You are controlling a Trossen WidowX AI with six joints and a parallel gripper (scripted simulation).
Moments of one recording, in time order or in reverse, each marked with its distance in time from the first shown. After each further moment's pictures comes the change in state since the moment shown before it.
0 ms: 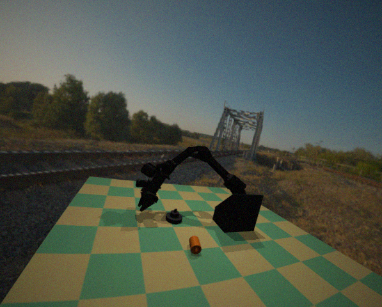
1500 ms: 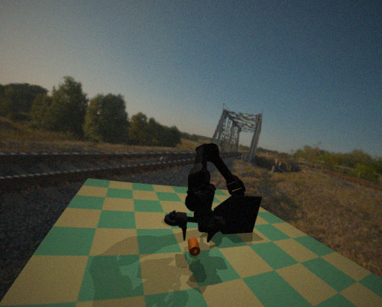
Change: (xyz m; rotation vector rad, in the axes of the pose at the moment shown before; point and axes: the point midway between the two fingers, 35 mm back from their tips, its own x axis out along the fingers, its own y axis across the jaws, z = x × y) arm -0.049 0.304 -0.168 -1.336 0.537 0.156
